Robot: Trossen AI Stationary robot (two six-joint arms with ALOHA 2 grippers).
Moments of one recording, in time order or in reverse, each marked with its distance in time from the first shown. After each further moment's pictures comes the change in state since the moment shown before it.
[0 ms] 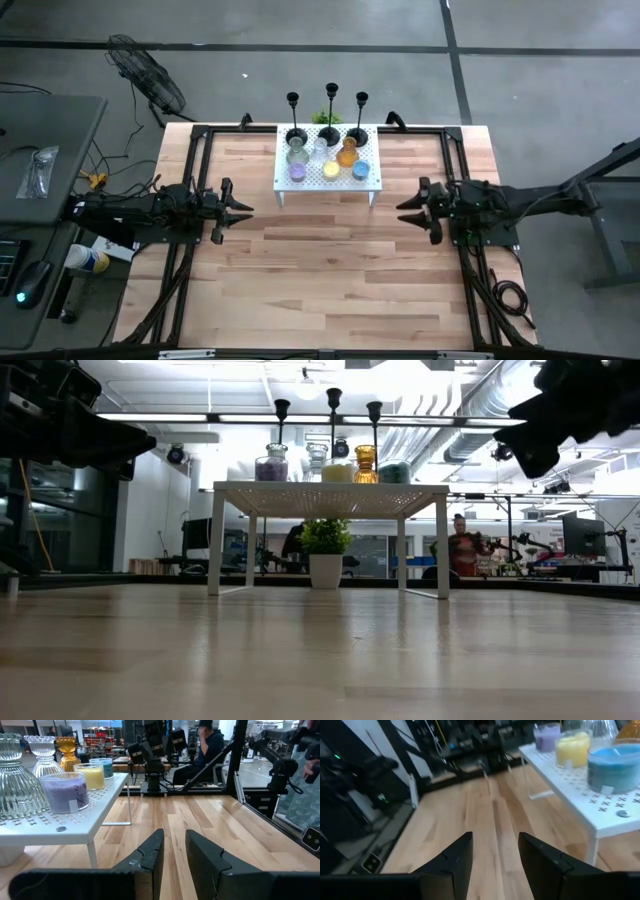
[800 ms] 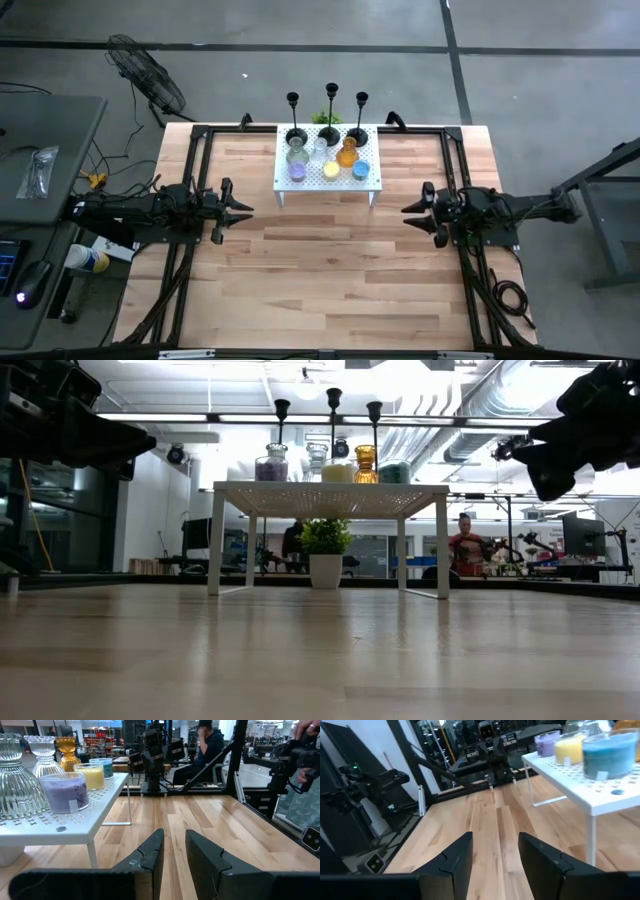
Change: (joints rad) left arm 0.000 0.000 0.000 0.000 0.000 0.000; right arm 0.025 -0.335 -0.217 0.018 0.012 -0.007
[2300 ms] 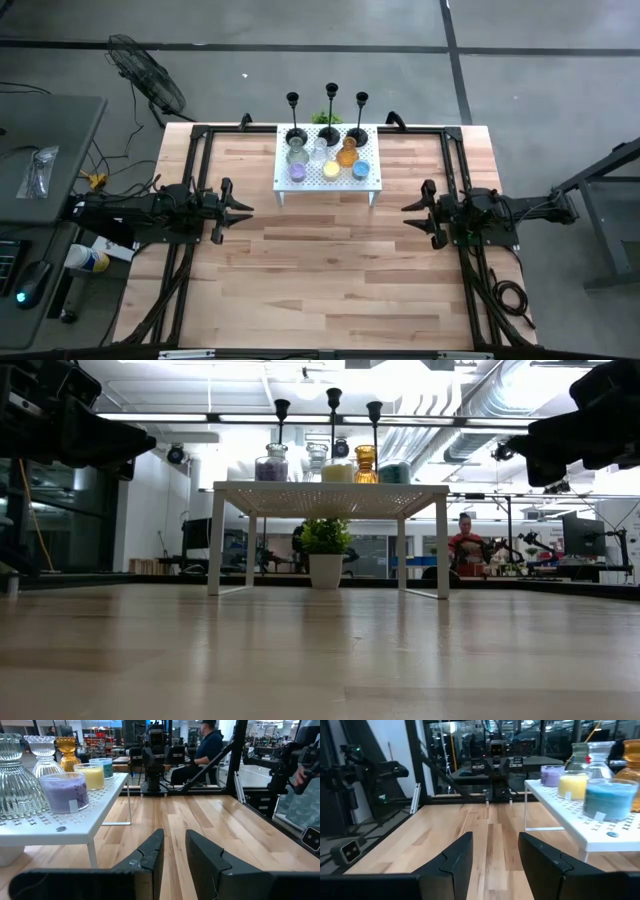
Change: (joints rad) left arm 0.000 0.000 0.000 0.000 0.000 0.000; right arm 0.000 -0.040 -0.050 0.077 0.006 -0.260
